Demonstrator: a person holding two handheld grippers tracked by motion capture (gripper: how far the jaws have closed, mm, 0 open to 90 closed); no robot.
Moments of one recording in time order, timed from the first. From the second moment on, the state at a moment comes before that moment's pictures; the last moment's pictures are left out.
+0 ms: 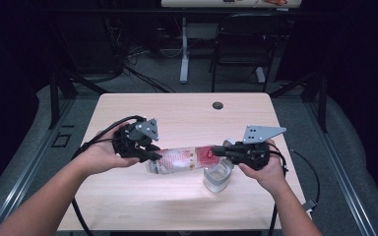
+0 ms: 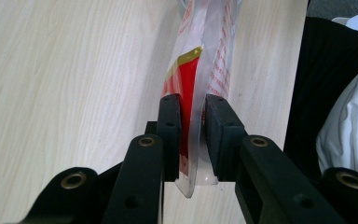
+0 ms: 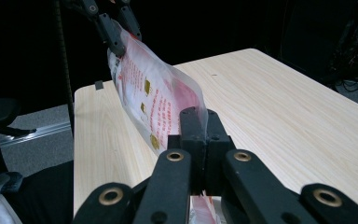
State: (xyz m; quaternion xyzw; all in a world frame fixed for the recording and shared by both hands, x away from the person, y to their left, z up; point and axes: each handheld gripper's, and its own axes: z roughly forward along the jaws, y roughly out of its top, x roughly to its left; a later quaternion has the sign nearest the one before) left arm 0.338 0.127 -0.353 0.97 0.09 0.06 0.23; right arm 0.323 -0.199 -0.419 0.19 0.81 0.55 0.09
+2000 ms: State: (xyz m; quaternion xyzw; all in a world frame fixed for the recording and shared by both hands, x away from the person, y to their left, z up) left arm 0.339 0.093 -0.323 0.98 0.05 0.09 0.16; right arm 0.319 -0.215 -0.433 0.21 0.78 0.58 0.10
